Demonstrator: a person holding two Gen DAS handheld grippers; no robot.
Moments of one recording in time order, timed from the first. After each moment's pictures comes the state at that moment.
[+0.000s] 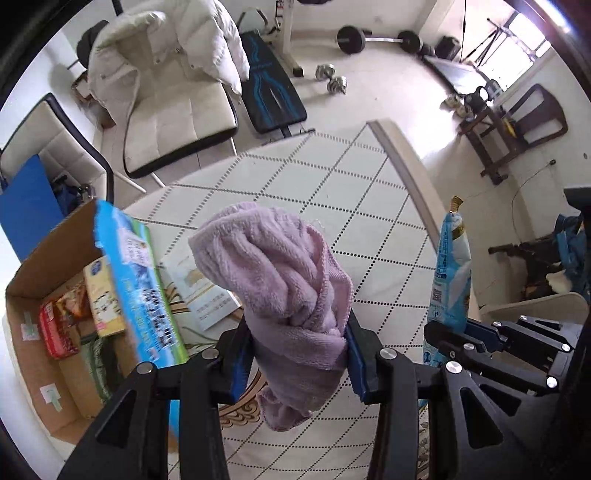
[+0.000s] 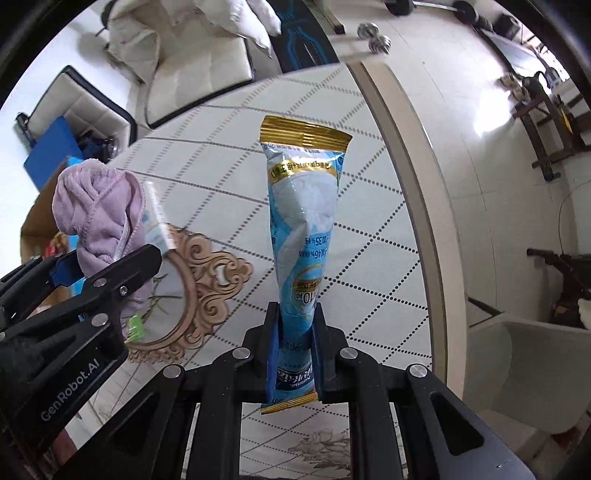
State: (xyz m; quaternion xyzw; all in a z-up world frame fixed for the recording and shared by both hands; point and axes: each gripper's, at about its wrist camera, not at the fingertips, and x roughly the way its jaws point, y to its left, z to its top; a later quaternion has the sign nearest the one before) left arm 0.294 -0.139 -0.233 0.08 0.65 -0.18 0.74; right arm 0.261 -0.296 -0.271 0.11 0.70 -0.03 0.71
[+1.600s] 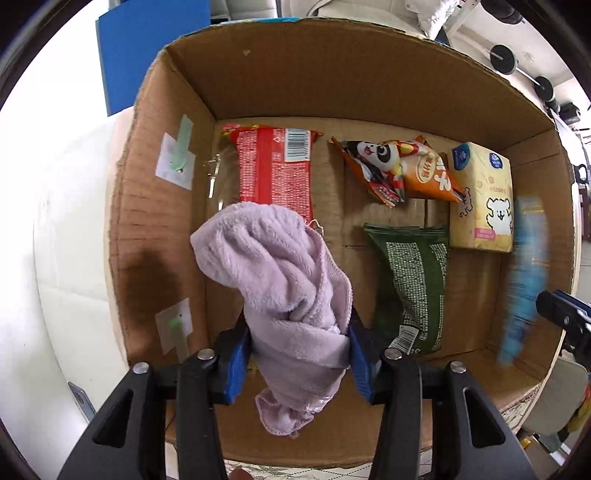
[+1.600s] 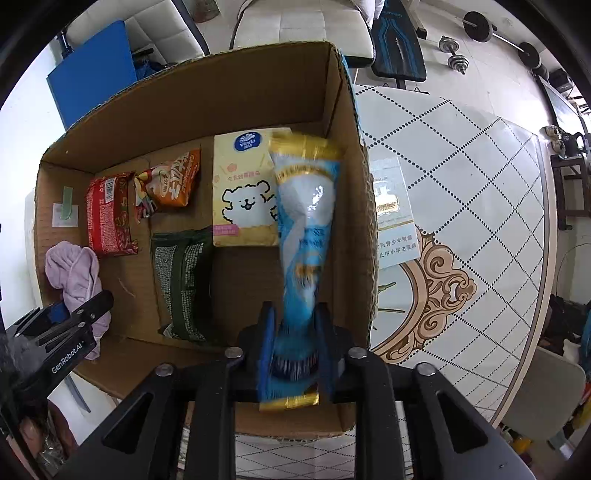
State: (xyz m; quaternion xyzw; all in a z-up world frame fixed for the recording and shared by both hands) left arm 0.307 0.220 -0.346 -0.02 0.74 0.02 0.67; right arm 0.329 0.011 -0.320 0.02 0.75 0.02 0.66
